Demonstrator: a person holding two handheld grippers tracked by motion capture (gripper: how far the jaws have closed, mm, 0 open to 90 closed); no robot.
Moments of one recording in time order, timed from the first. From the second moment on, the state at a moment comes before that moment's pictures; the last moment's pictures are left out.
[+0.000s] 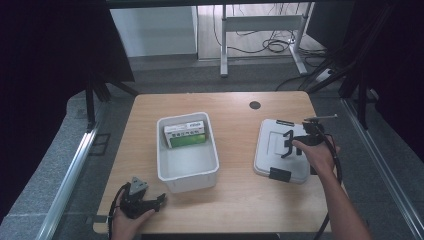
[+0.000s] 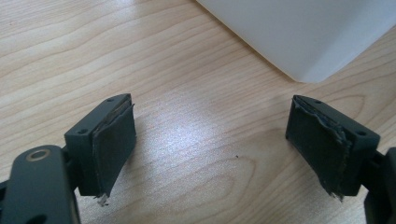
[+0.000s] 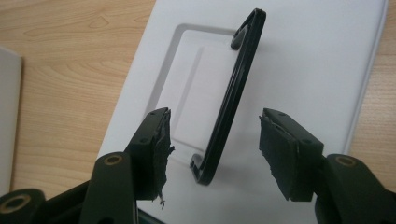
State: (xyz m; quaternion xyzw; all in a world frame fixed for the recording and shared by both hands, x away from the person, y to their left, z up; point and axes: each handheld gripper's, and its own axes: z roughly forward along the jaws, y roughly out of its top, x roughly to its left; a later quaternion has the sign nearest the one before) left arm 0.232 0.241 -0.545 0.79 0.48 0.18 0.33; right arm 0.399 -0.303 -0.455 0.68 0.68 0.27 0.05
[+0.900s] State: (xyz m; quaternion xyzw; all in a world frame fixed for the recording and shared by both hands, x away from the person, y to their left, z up) left arm 0.232 0.241 -0.545 0.79 0.48 0.18 0.33; right arm 0.427 -0.305 -0.466 0.76 0.60 0.24 -0.04
